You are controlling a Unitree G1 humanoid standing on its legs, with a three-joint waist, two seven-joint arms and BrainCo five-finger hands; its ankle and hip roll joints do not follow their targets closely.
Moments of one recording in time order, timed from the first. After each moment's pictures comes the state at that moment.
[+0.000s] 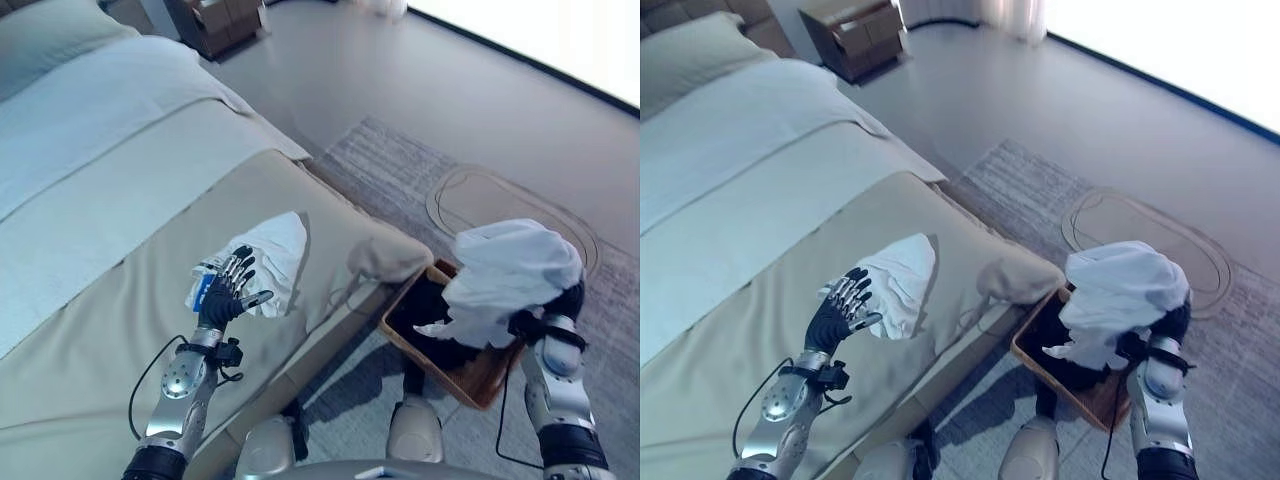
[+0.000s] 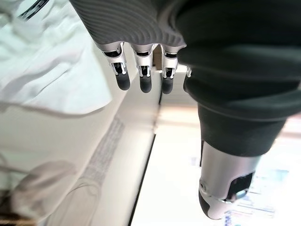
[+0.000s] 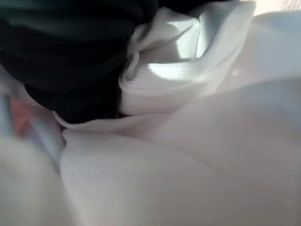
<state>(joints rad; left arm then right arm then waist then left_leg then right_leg) 0.07 0.37 -0.14 0.15 -0.48 -0.34 -0.09 -0.07 -0.34 -0.20 0.25 0.26 -0.29 -0.27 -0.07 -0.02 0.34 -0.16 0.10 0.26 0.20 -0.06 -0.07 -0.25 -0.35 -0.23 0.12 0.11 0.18</state>
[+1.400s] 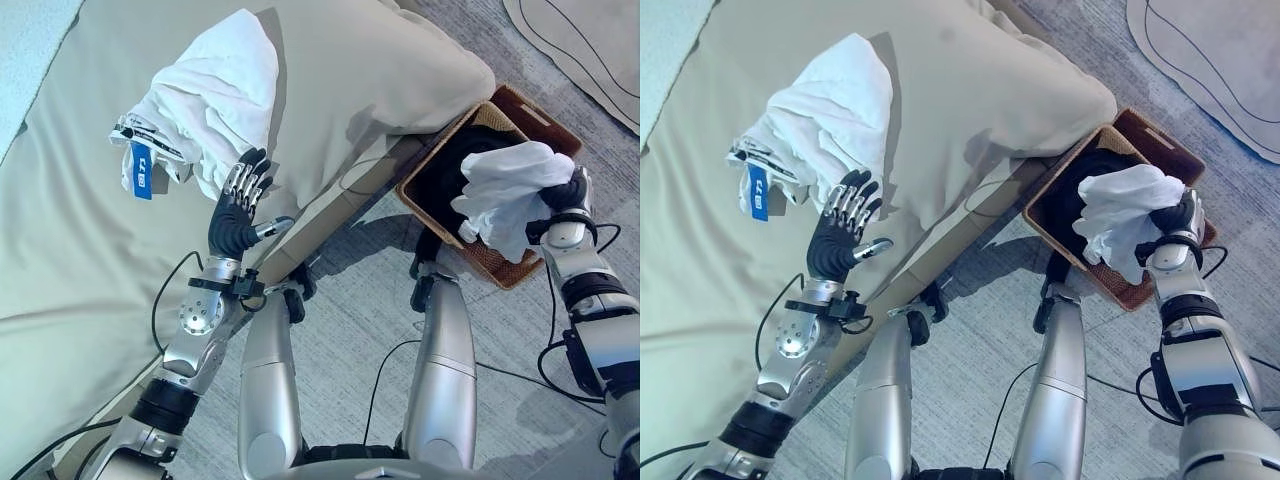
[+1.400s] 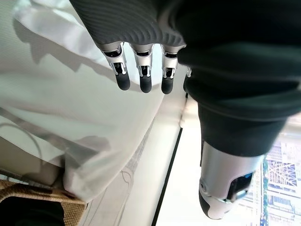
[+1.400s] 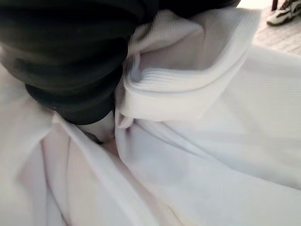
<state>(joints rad) -0.20 0.45 -0.27 -0.03 -0.50 -0.43 0.09 -0.88 -0.69 0.21 1.24 0.06 -0.16 -0.39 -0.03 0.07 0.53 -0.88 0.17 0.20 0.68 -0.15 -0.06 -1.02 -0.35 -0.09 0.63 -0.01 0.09</state>
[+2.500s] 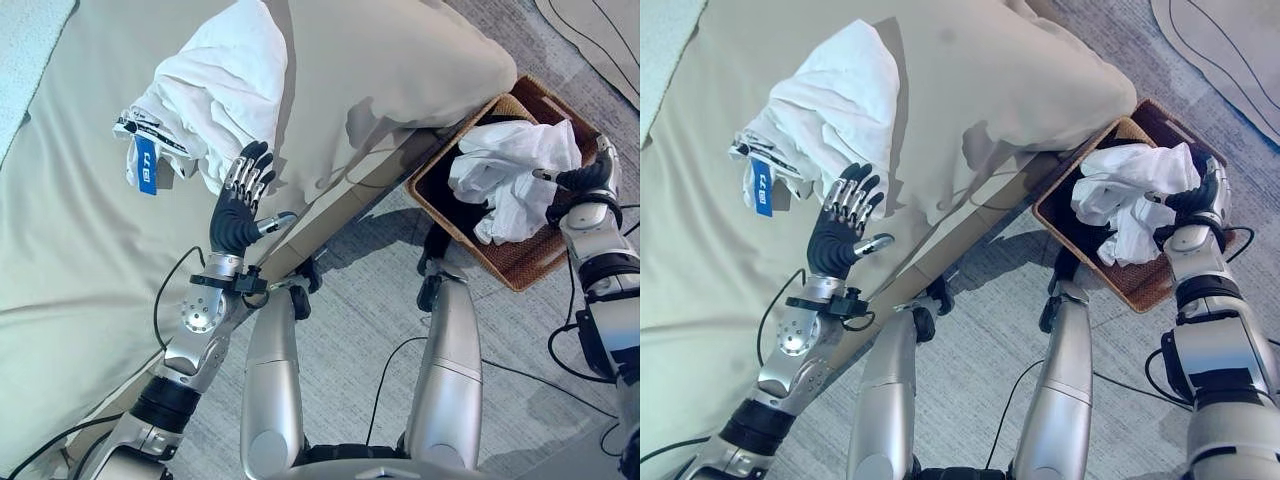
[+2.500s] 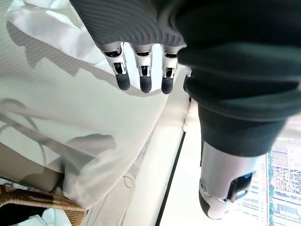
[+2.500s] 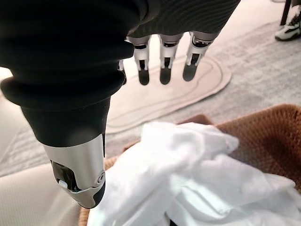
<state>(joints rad) -0.22 0.45 -0.28 -0.06 -0.51 -0.42 0.10 -0.96 -0.74 0.25 1.27 0.01 -0.12 -0.40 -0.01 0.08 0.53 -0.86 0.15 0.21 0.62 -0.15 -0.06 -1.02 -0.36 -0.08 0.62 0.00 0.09</state>
